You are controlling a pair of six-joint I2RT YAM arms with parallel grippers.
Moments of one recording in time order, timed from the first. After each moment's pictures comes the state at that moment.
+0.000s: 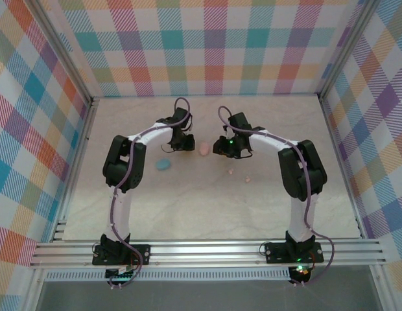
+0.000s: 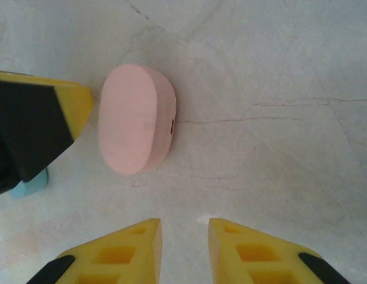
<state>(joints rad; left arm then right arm) -0.43 2.17 1.61 -0.60 0.11 -0.34 0.45 1.97 1.34 -0.41 -0.41 0.57</state>
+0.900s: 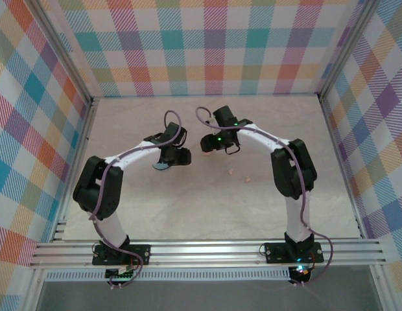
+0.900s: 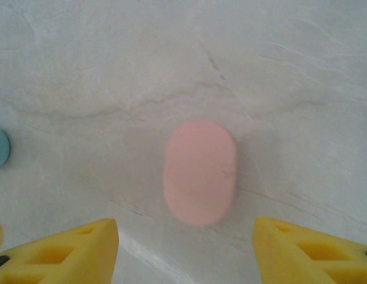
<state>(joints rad) -0.49 1.74 1.17 -0.52 0.02 -0.47 0.56 2.06 1.57 -0.54 -0.20 0.17</state>
